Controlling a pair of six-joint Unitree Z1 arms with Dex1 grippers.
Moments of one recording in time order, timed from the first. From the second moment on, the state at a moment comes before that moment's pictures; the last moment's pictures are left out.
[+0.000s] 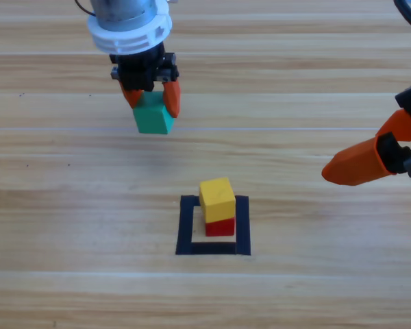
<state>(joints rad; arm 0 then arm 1) -0.59 2.24 -2.24 1.41 -0.05 -0.48 0.95 1.46 -1.13 0.59 0.02 0.21</state>
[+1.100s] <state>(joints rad) -0.78 2.15 -2.19 1.41 -0.03 -0.77 0.95 1.46 -1.13 0.58 0.02 0.20</state>
